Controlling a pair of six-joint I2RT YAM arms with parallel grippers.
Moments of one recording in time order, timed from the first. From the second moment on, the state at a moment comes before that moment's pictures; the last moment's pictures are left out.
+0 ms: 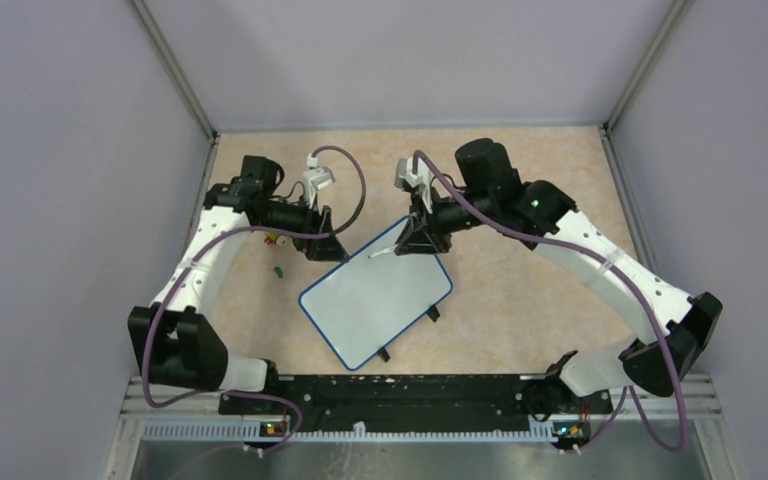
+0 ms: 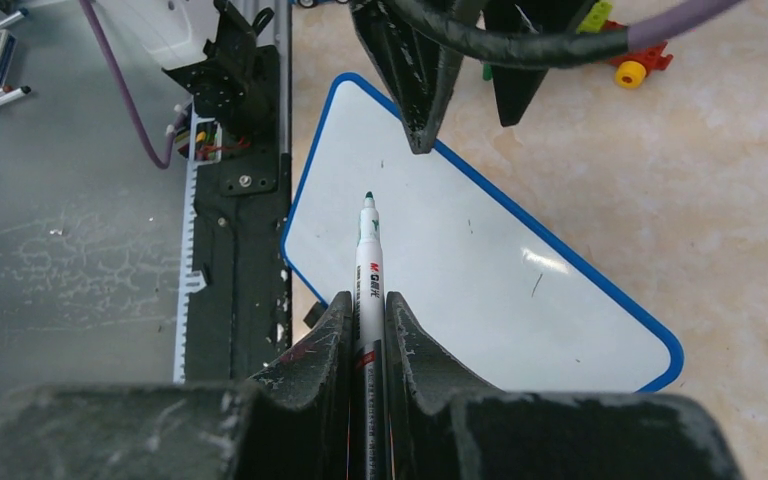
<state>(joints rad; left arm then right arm) -0.12 1.37 1.26 -1.03 0.99 0.43 0.76 1.38 1.48 -0.69 -0.72 -0.26</state>
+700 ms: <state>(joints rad) -0.31 1.64 1.34 -0.99 0.98 0.42 0.76 1.36 1.48 -0.84 -0.81 -0.37</state>
